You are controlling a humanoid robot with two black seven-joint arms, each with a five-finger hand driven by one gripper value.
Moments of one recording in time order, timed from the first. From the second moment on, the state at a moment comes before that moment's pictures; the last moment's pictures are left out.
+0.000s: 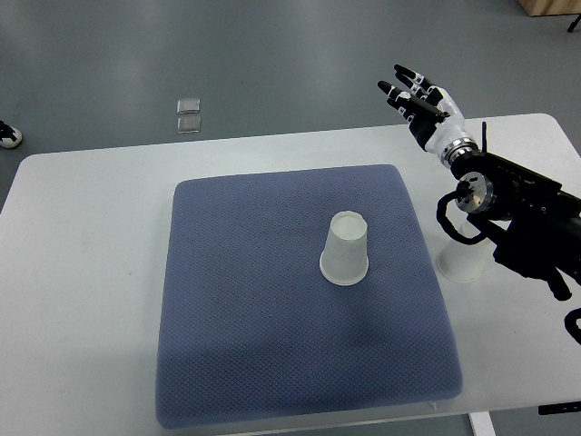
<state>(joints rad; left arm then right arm) -0.03 0.00 -0.05 -0.18 0.05 0.09 -0.05 0.95 -0.16 0.37 0.49 0.23 0.09 0.40</state>
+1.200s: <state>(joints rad) -0.03 0.00 -0.05 -0.18 0.05 0.09 -0.05 0.96 -0.18 0.38 0.50 0.22 0.08 0.41</state>
